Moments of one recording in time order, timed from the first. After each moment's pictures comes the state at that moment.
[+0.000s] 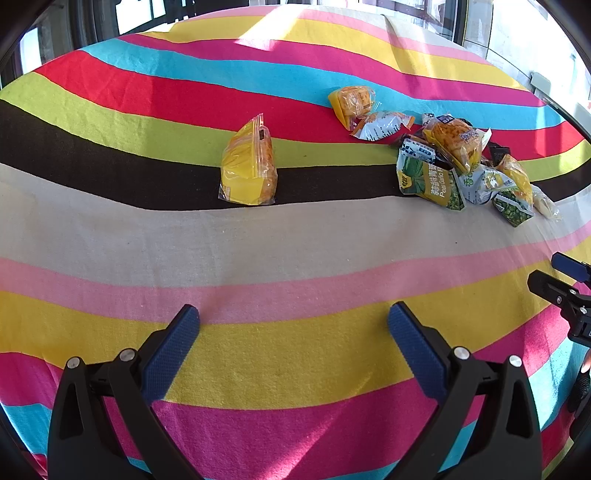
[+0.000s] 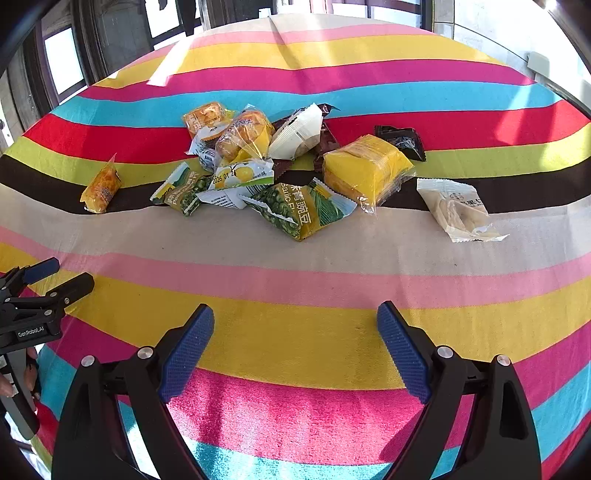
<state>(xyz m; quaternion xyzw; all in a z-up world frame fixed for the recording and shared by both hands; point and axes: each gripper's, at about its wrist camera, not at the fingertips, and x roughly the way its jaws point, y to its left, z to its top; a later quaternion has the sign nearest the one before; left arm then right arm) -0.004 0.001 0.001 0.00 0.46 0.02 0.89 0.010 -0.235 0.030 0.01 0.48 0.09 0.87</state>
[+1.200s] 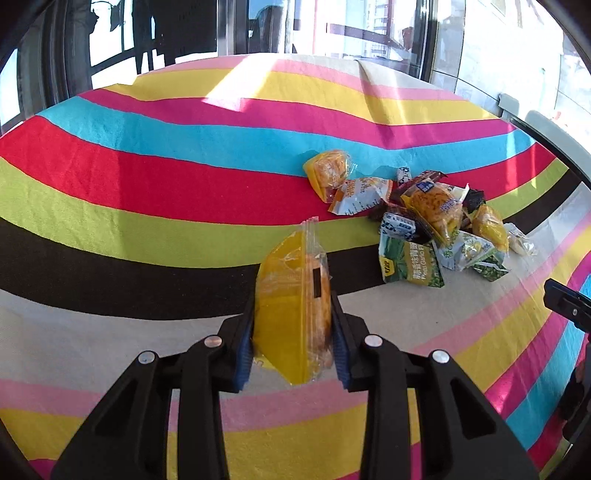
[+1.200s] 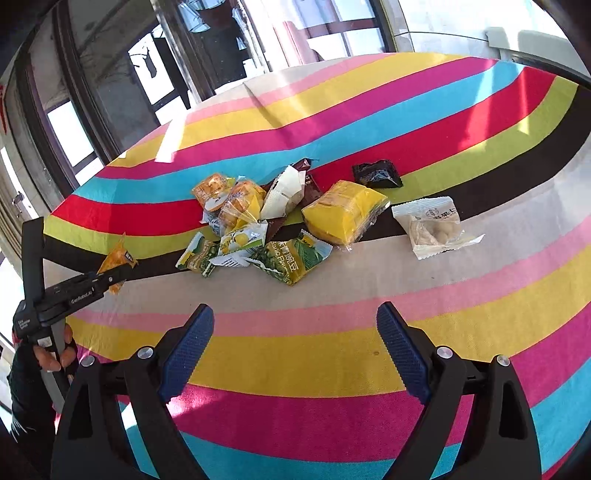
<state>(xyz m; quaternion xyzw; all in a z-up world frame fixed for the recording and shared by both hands) 0.023 0.003 0.042 0.01 0.38 -0.07 0.92 0.001 -0.295 0.047 0.17 0.41 0.08 0.89</state>
